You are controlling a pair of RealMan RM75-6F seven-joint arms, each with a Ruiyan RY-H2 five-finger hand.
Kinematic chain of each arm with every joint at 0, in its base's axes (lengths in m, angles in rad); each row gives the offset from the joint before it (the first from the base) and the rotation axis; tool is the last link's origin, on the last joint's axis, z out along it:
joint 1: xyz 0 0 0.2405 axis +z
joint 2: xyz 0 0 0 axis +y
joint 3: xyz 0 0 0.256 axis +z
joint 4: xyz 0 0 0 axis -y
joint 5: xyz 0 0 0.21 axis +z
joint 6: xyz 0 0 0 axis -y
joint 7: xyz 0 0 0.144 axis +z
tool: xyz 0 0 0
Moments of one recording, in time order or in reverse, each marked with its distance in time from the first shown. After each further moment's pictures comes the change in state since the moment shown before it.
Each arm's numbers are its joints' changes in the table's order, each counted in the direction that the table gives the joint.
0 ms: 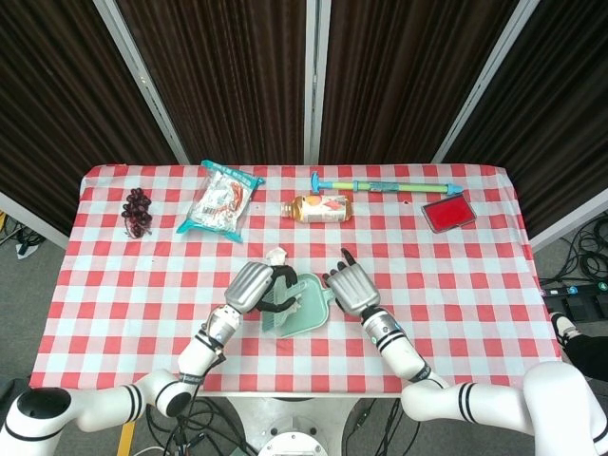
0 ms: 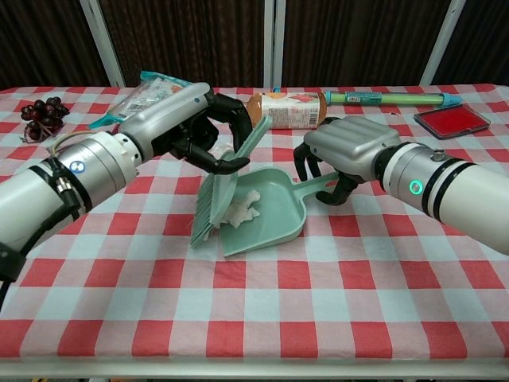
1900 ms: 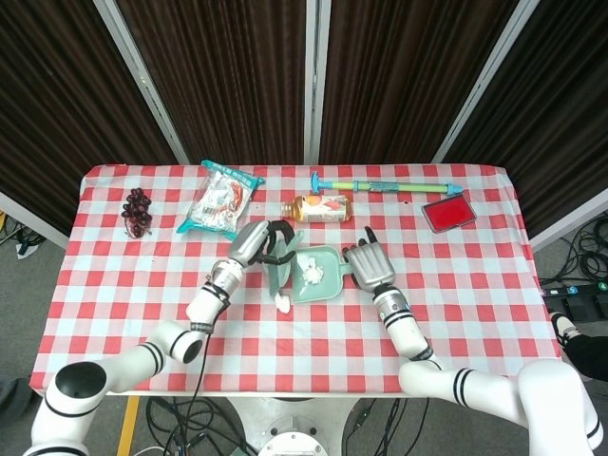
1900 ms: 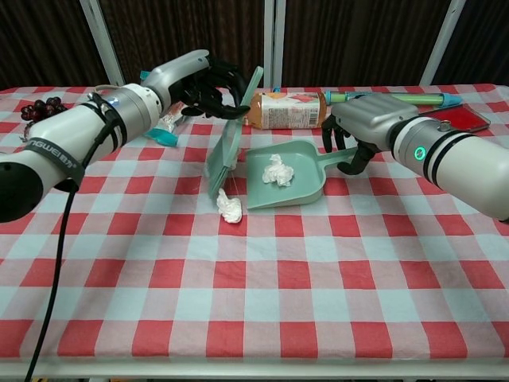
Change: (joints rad) left arm -0.230 -0.068 -0.086 -0.427 -0.066 0.207 -0.460; right arm 0.028 -0.028 0.070 -0.152 0.116 0.013 0.004
